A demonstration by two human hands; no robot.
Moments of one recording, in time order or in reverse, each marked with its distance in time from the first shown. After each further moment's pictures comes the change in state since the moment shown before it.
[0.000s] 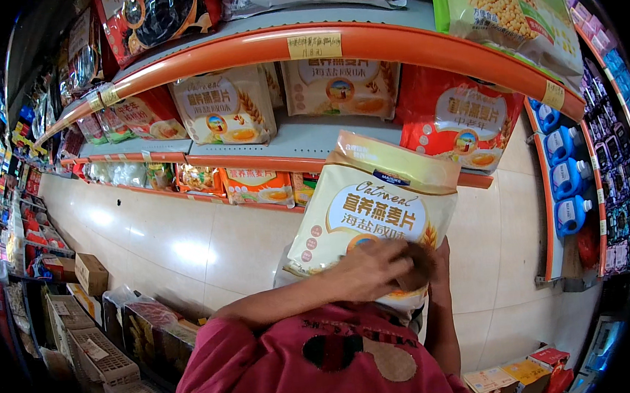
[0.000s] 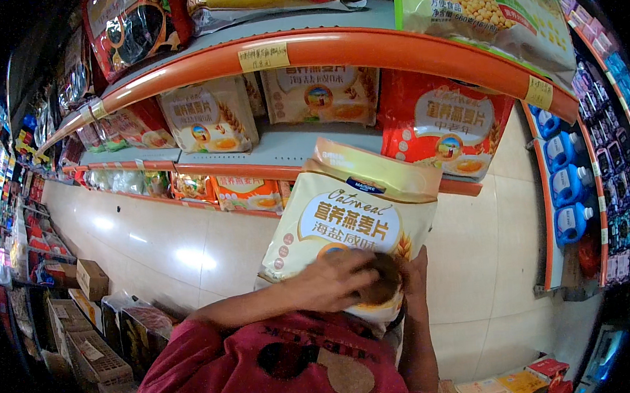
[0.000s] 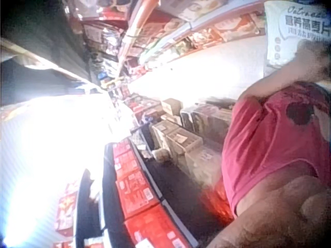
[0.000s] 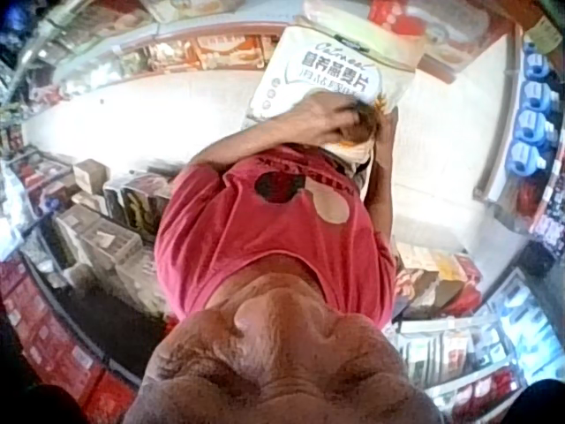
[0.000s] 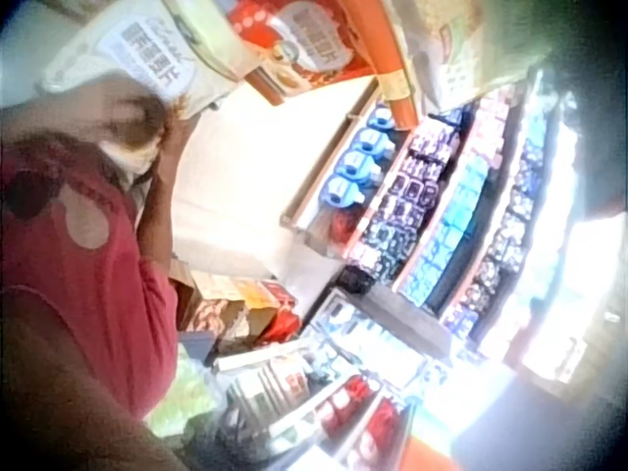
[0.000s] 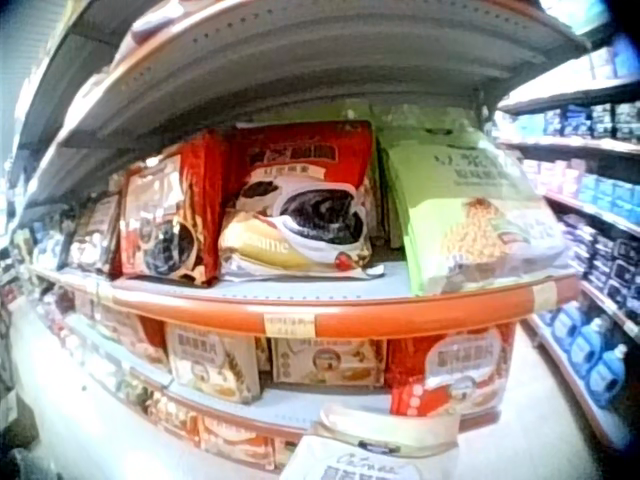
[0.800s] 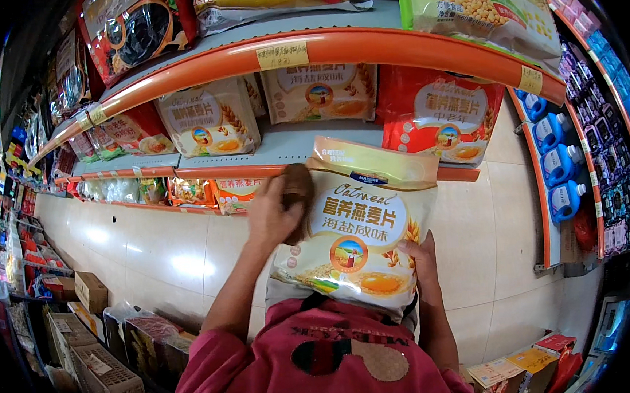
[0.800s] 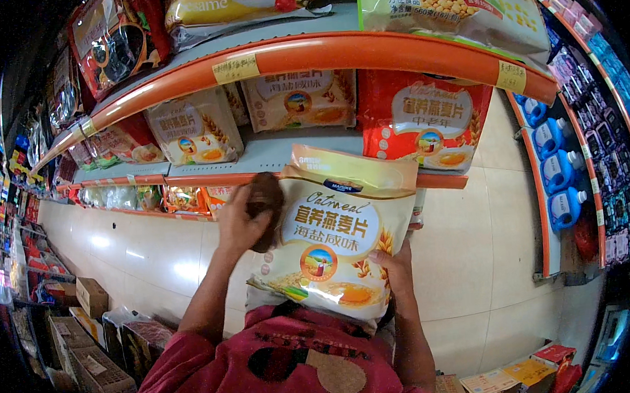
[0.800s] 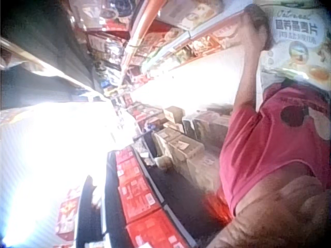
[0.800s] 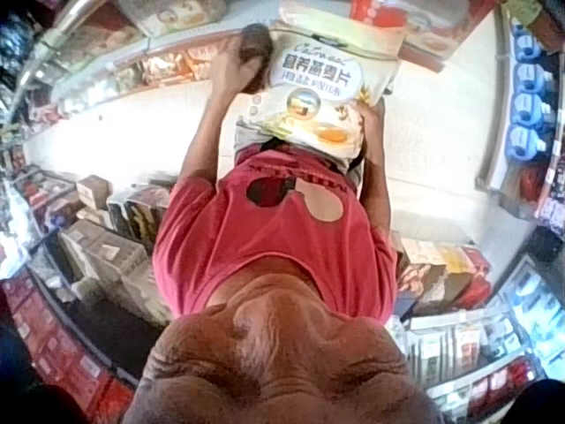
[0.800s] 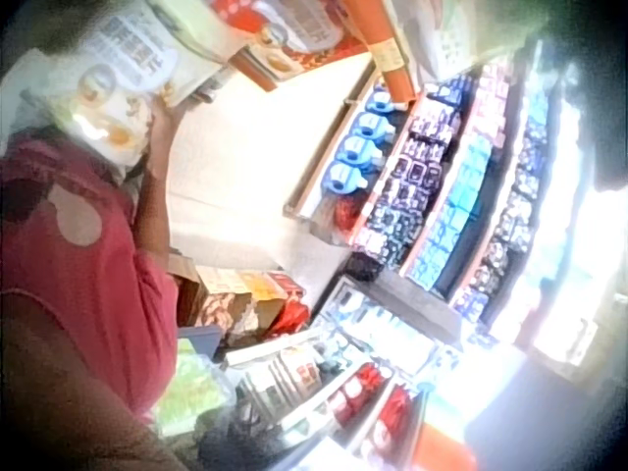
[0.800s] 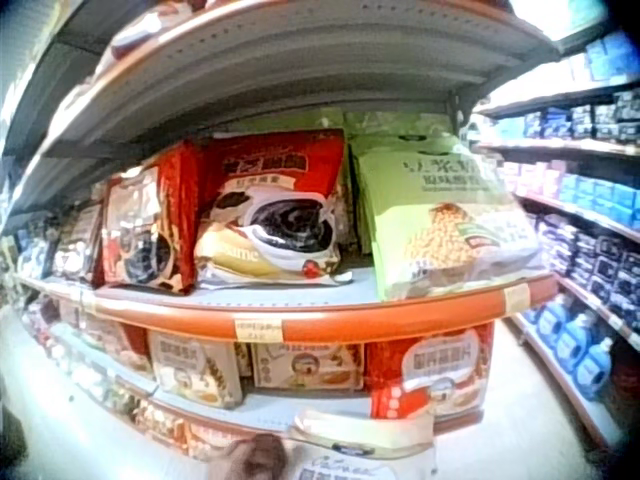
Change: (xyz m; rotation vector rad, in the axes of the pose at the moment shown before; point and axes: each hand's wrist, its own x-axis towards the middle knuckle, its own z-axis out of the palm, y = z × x) left_hand -0.036 -0.077 -0.059 0.251 0.563 -0.689; right_hand -0.001 -0.009 0.018 0.117 -0.011 0.017
